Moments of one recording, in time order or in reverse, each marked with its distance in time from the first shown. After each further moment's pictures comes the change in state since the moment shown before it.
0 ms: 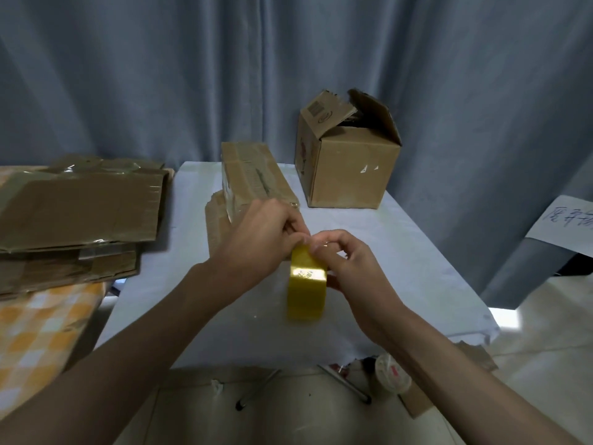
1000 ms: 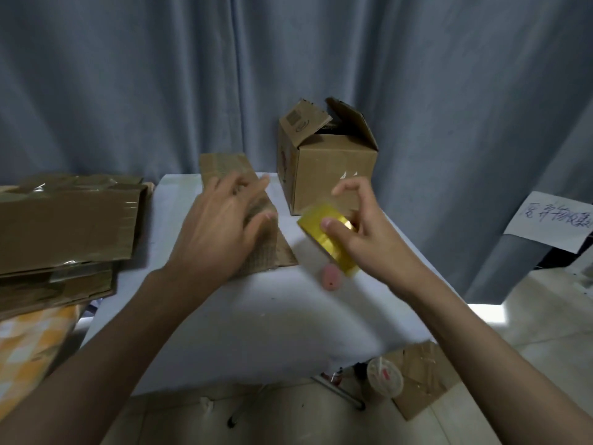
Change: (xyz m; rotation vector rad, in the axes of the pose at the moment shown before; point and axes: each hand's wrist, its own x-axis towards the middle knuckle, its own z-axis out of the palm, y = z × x) left_hand 0.009 -0.016 -0.011 0.210 0.151 0.021; right_hand 0.023 -0.041 -0.052 -0.475 -0.022 -0.362
